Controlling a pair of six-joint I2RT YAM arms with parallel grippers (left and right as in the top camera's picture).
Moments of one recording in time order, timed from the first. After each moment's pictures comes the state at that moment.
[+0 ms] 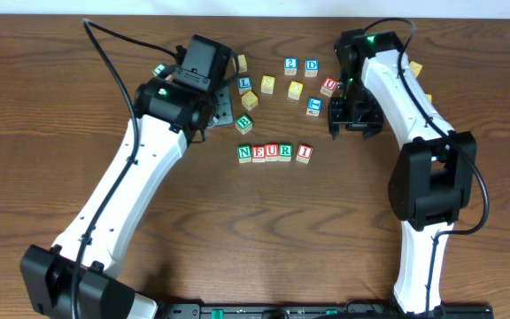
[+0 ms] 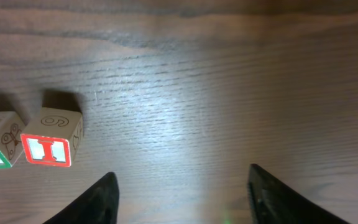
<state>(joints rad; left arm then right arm) -0.39 1.63 1.56 -0.99 -0.17 -0.48 0.23 2.23 1.96 -1.46 0.01 0.28</state>
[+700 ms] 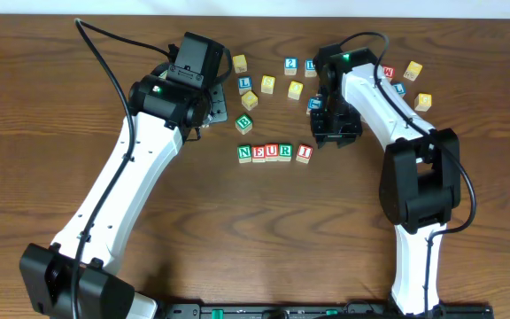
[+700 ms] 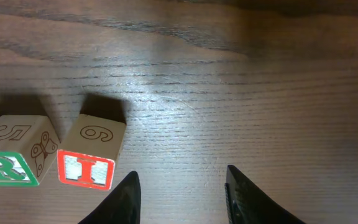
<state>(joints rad) -0.37 1.64 1.56 -0.99 -0.17 -0.48 0.30 2.23 1.84 -1.31 -0.05 0.29</state>
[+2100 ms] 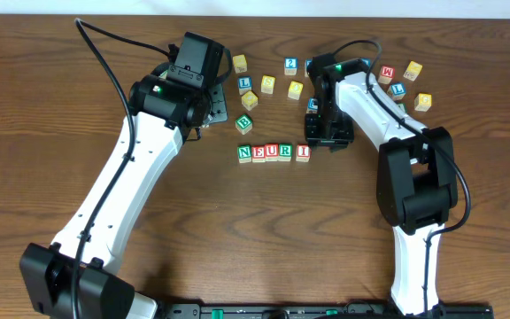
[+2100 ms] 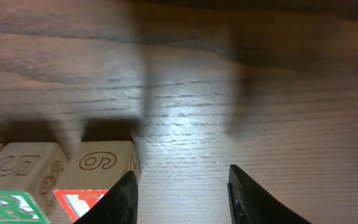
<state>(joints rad) -0.37 1.64 1.56 -1.00 -0.17 -0.48 0.32 2.23 1.76 -1.19 -0.09 0.36</state>
